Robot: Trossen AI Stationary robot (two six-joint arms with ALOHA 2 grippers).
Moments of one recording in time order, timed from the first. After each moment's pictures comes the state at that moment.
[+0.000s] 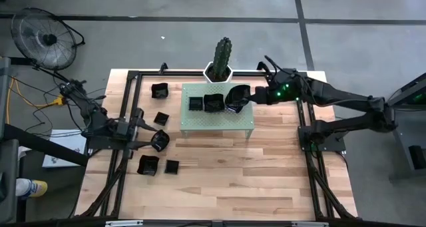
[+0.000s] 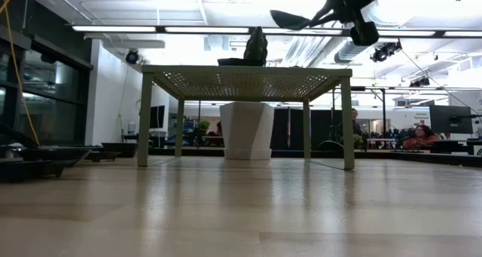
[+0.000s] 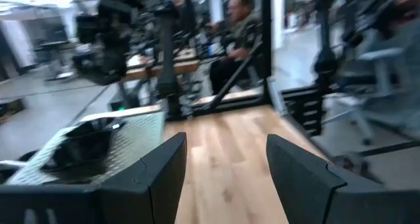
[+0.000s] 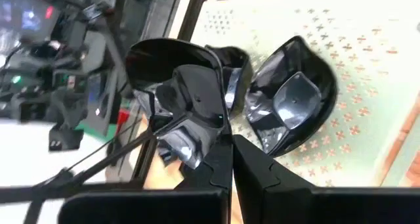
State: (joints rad) left arm -0.73 0.32 0.46 -0.11 -0.60 0.10; right arm -0.32 1.05 1.00 -0.46 -0.14 1.06
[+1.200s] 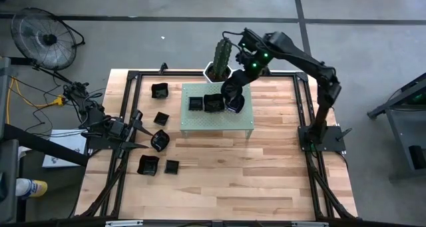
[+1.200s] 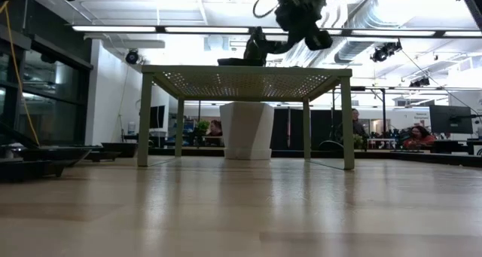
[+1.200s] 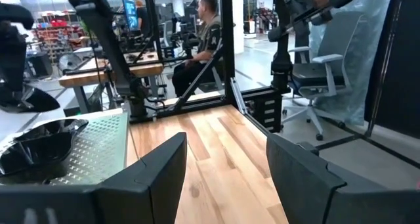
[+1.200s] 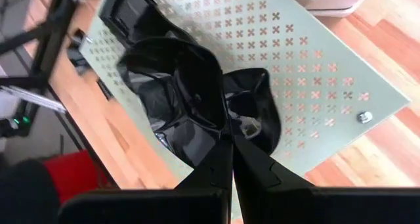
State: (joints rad) left arm -0.73 0.19 0.45 -0.24 -0.43 0.07; right arm -0.59 1.83 2.01 -1.42 -0.46 0.33
